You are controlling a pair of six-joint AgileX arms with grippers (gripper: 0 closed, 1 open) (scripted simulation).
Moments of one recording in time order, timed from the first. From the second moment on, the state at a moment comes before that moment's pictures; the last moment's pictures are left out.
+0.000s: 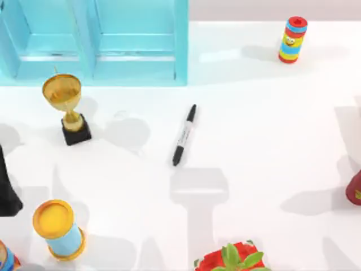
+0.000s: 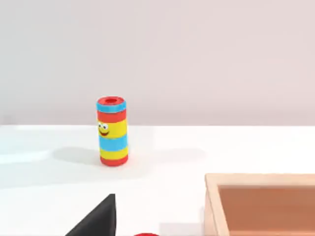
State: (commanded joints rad) left arm 0.00 0.00 0.00 0.00 0.00 0.00; right arm 0.00 0.00 0.00 0.00 0.00 0.00
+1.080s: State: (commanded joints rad) left arm 0.00 0.00 0.00 0.00 0.00 0.00; right arm -0.31 1.15 1.02 -0.83 0.00 -0.30
